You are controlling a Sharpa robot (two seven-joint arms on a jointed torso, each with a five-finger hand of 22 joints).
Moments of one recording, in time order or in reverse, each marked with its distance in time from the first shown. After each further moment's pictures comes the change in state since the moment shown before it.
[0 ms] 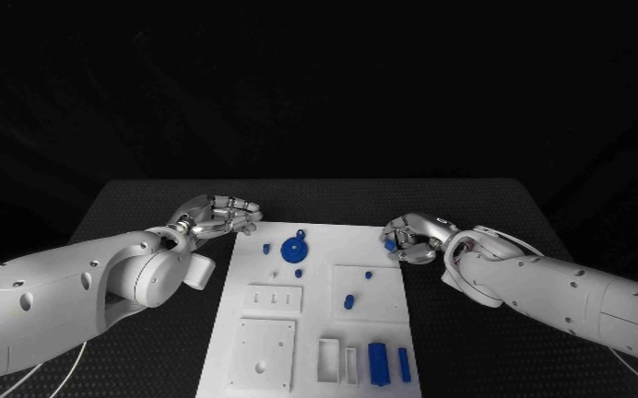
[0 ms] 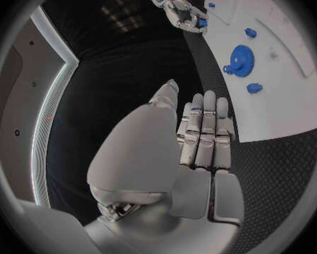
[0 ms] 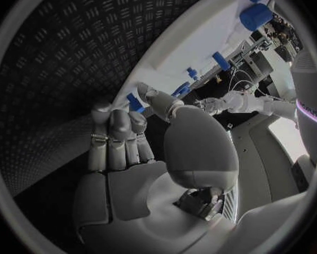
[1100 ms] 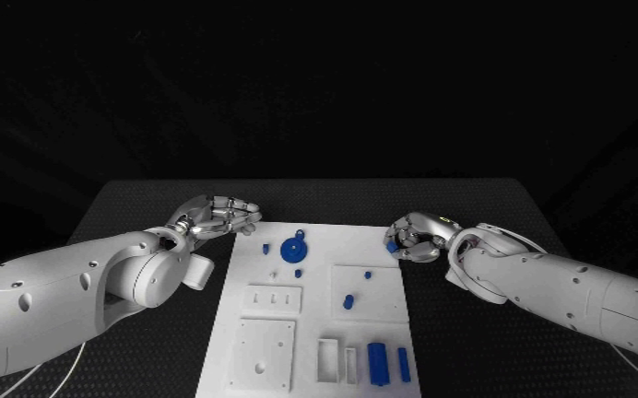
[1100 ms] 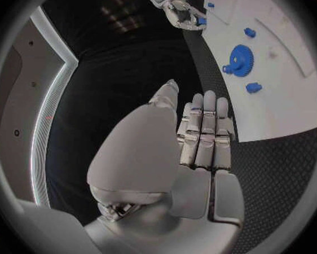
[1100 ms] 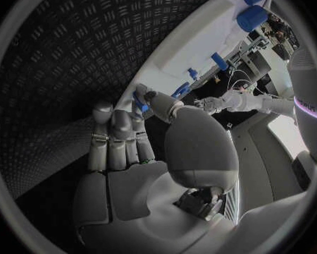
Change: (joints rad) left arm 0.000 0.000 0.000 -0.001 -0.001 0.000 -0.004; left_hand 0.000 0.000 0.000 0.000 0.000 0.000 0.000 -0.004 0.000 0.000 0.000 0.000 0.000 0.000 0.000 0.000 0.001 0.000 0.000 0.000 0.000 0.000; right arm 0.004 -0.003 0.003 -0.030 0.017 0.037 0.039; right_hand -0.027 0.026 0.061 -0.001 0.000 0.057 -0.011 0.005 0.000 -0.113 -0.013 0.015 0.000 -0.011 -0.007 0.007 0.010 0.017 -0.005 -0.001 0.010 0.000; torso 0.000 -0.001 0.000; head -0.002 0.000
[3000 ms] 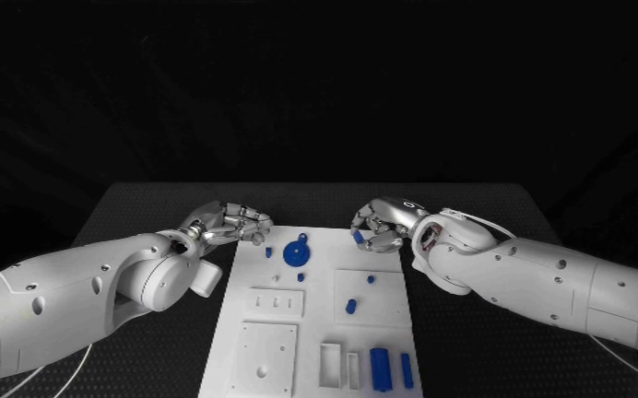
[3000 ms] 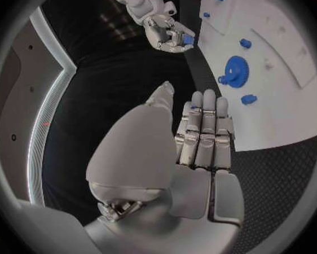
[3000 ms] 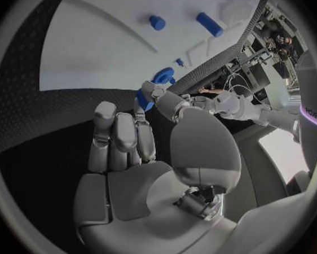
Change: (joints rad) left arm 0.001 0.014 0.001 0.010 -0.062 0.024 -0.056; left_hand -0.070 0.014 -0.008 0.002 -0.010 0.026 -0.008 0.008 0.007 0.049 -0.005 0.014 0.015 0.031 -0.012 0.021 0.023 -0.001 0.007 -0.007 0.016 0.000; right arm 0.099 0.055 -0.004 0.226 -0.195 -0.033 -0.265; right_hand -0.113 0.018 -0.029 0.029 0.098 0.082 -0.068 0.047 0.011 0.393 -0.034 0.228 0.218 0.097 -0.036 0.080 0.071 -0.005 0.080 -0.054 0.046 0.001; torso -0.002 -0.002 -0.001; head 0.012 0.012
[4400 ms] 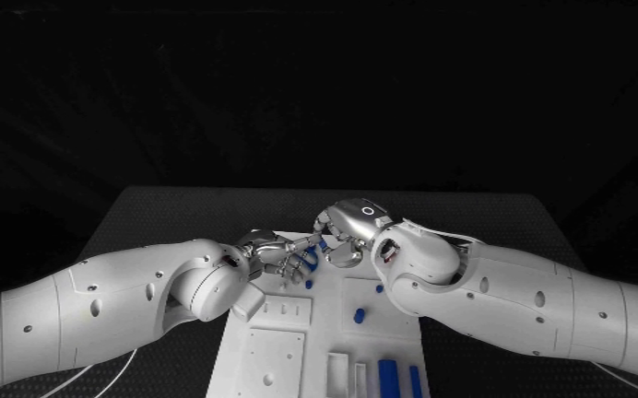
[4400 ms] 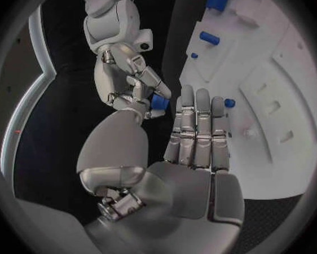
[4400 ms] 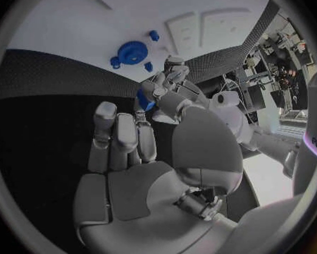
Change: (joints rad) left arm 0.005 0.097 0.001 0.073 -0.033 -0.003 -0.303; left_hand -0.480 -0.066 0.141 -0.003 0.115 0.161 -0.069 0.007 0.047 0.088 -0.085 0.200 0.228 0.014 -0.074 0.293 0.060 0.002 0.021 -0.082 0.177 0.000; right arm 0.029 0.112 0.000 0.174 -0.314 -0.028 -0.277; right_hand 0.004 -0.046 0.050 0.017 0.042 0.020 -0.001 0.000 0.000 0.022 -0.009 0.000 0.000 0.000 0.000 -0.009 -0.022 0.002 0.012 -0.005 0.000 -0.005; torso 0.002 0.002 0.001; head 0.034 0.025
